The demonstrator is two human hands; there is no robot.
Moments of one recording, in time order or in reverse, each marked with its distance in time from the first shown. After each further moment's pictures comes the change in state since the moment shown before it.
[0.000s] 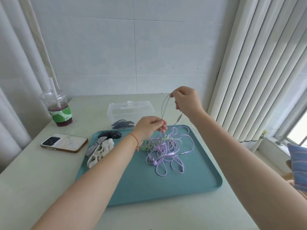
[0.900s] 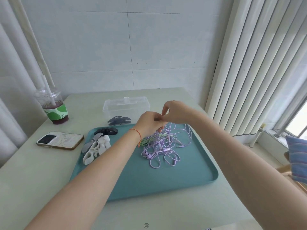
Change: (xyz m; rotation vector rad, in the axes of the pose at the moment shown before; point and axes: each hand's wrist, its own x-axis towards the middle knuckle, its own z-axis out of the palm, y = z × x) left_hand 0.004 0.013 0.019 0.391 -0.002 0.043; right_hand -0.017 0.019 -0.001 -0.698 -0.526 -0.087
